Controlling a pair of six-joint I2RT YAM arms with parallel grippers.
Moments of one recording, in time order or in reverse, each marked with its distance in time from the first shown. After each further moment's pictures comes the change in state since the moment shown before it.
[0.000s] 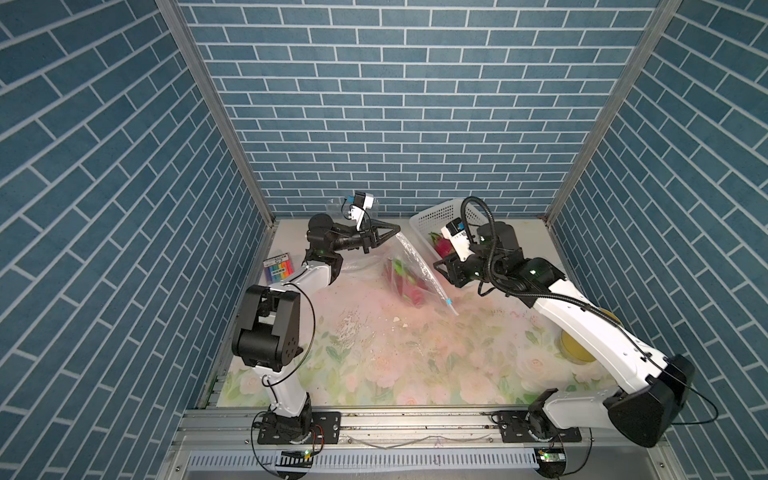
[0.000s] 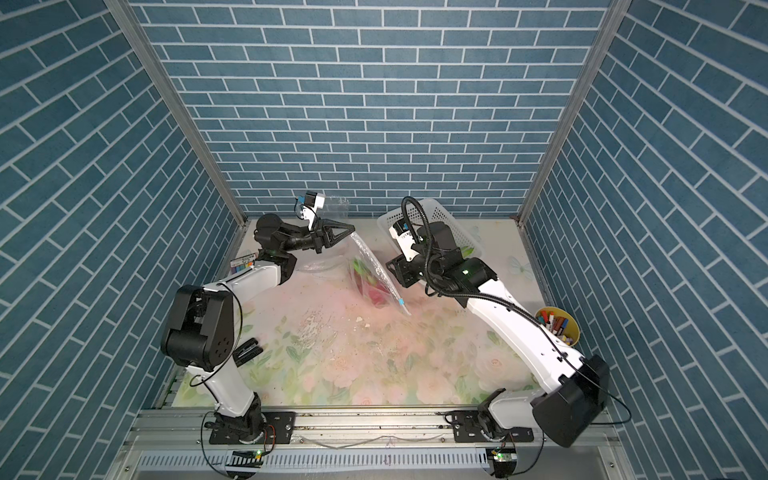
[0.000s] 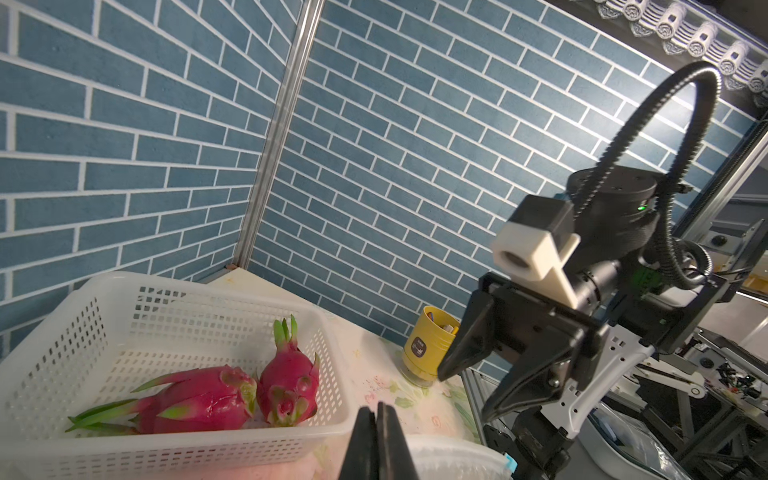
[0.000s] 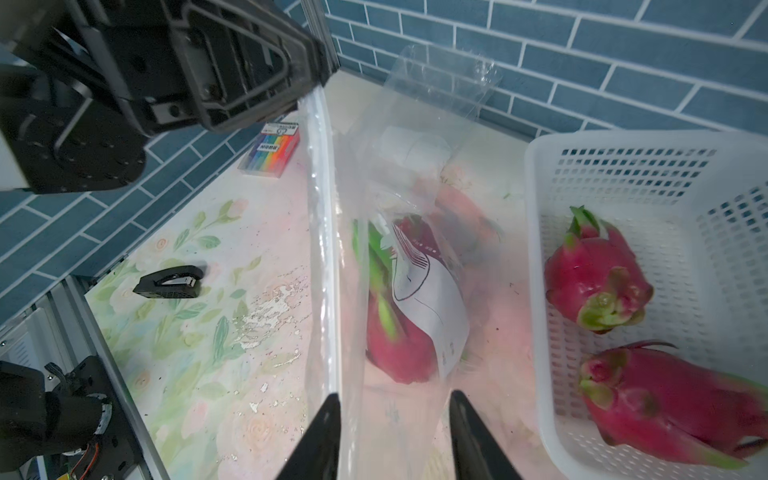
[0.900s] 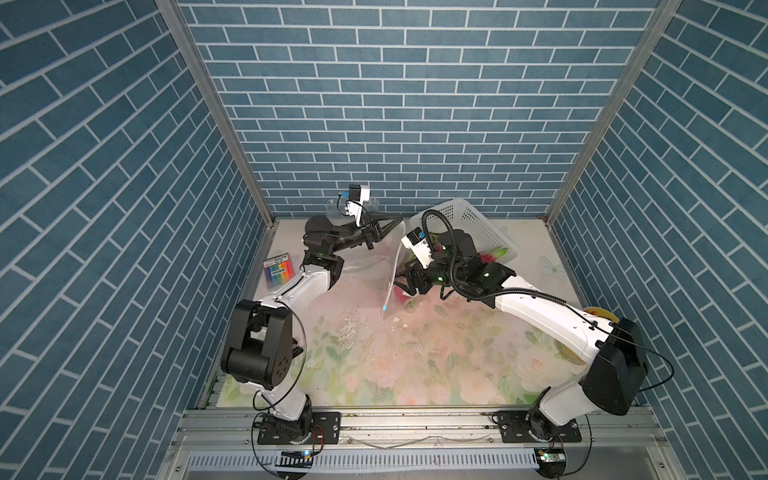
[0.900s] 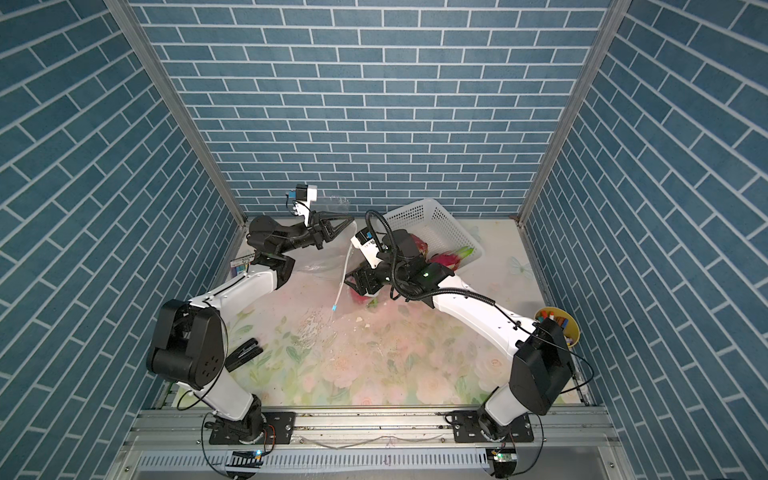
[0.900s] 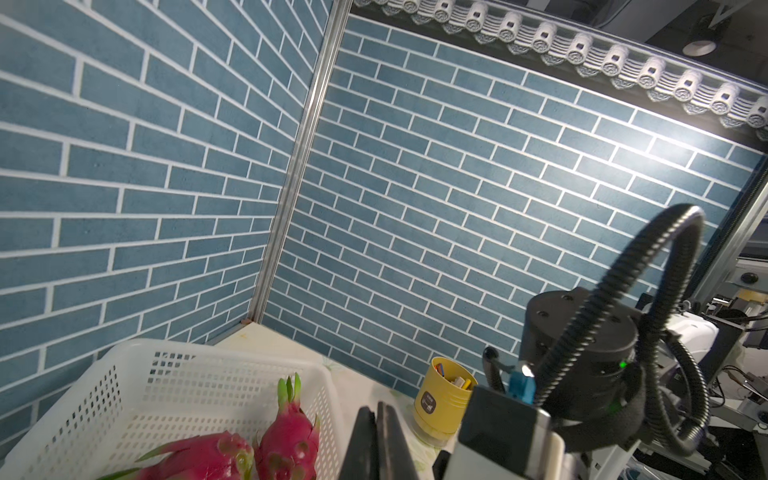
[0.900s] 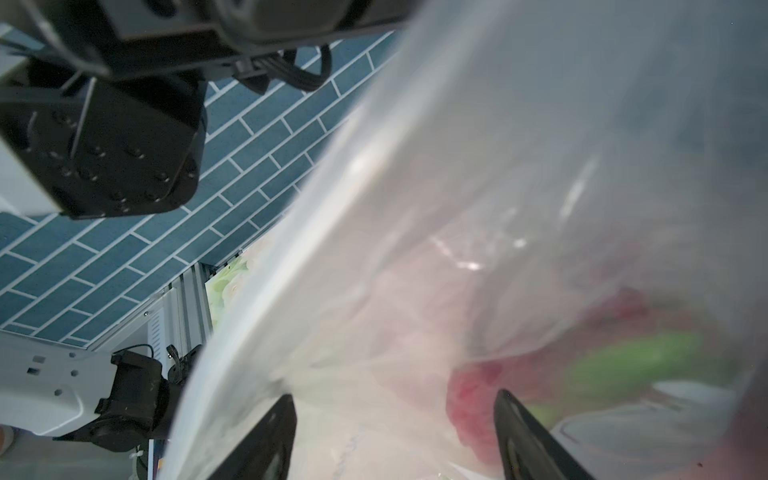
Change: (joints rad) left arm -0.049 -0.130 -0.050 0.064 -0.198 -0.047; right arm 0.142 0.156 -0.032 0.311 -0.172 0.116
